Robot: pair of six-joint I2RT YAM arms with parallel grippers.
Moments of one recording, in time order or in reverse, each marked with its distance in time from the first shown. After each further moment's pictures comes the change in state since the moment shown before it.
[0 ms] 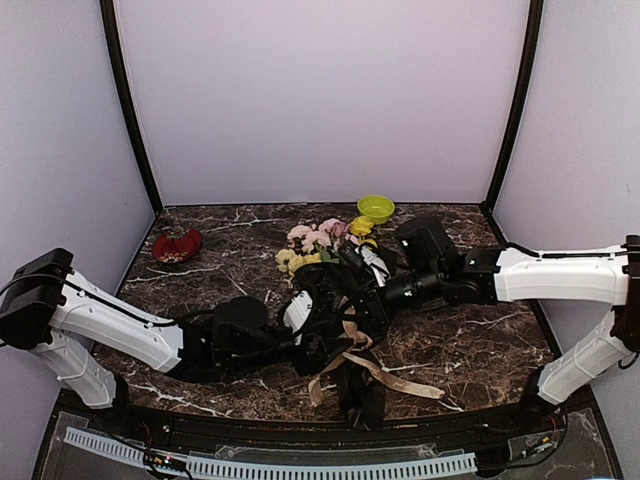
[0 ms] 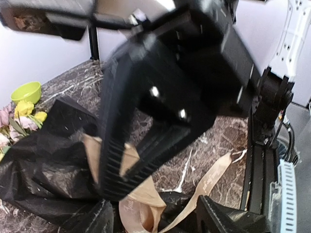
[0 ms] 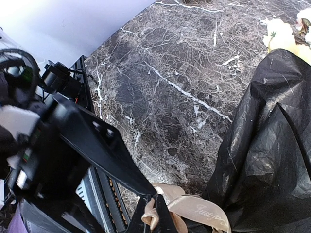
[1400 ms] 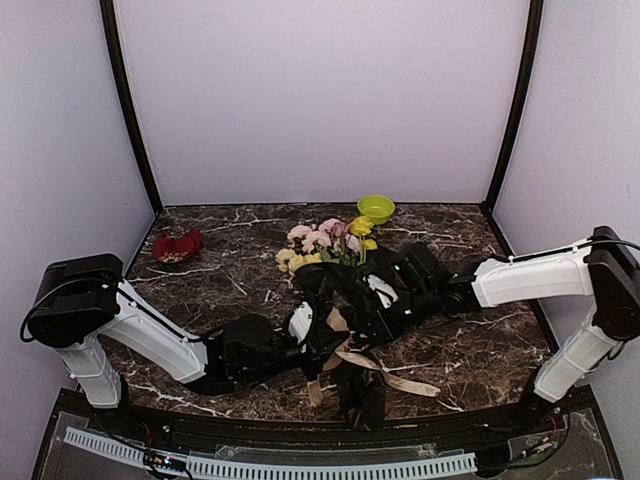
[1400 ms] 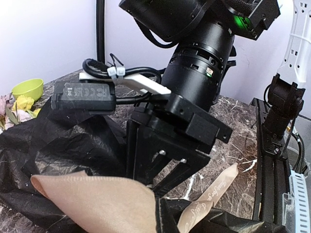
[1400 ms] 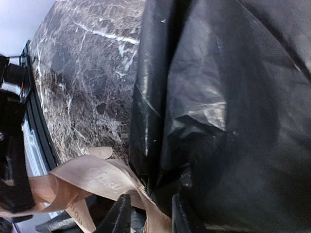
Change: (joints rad) left arm 0.007 0.225 -0.054 0.363 -0.026 -0.028; right arm -0.079 0.133 -0.103 -0.028 0.046 0.003
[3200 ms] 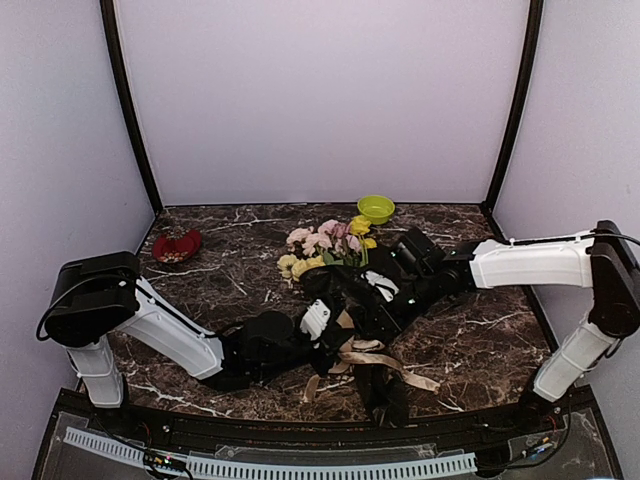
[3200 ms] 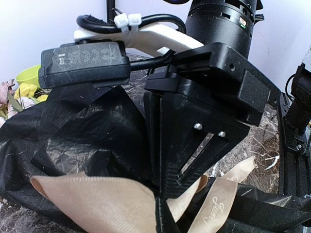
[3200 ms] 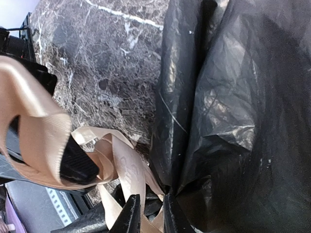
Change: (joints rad) left arm 0.021 0.088 0.099 -0.090 -0.042 -0.005; right arm -0.042 0.021 0.144 -0.278 -0.048 -0.164
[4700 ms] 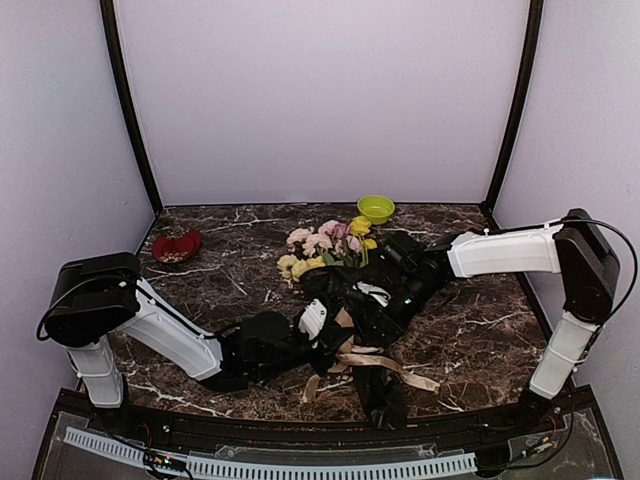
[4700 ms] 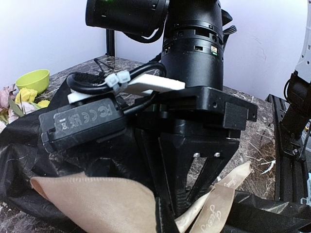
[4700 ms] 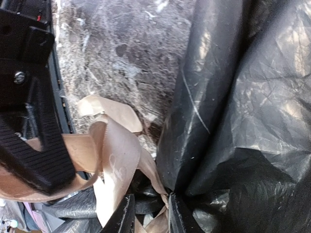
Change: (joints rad) left arm 0.000 0.000 -0.015 0.049 0.008 0.000; right arm -0.043 0.169 0.120 -0.184 -0.167 -0.245
